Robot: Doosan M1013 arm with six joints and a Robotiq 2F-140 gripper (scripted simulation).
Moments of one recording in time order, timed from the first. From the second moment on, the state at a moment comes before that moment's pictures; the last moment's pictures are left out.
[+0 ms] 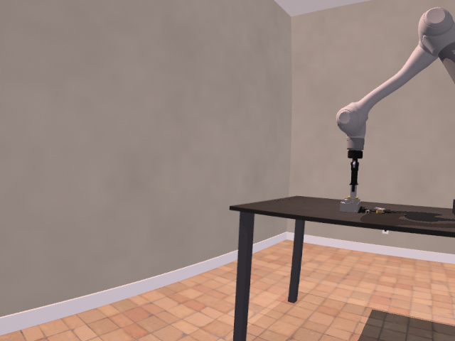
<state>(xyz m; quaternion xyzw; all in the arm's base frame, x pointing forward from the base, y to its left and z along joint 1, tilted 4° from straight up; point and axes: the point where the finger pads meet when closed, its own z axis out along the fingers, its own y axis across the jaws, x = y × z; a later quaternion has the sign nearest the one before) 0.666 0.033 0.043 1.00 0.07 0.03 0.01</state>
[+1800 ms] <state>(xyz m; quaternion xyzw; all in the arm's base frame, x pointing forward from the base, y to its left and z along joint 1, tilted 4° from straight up) 0.668 0.032 0.011 1.00 0.07 0.03 0.01</state>
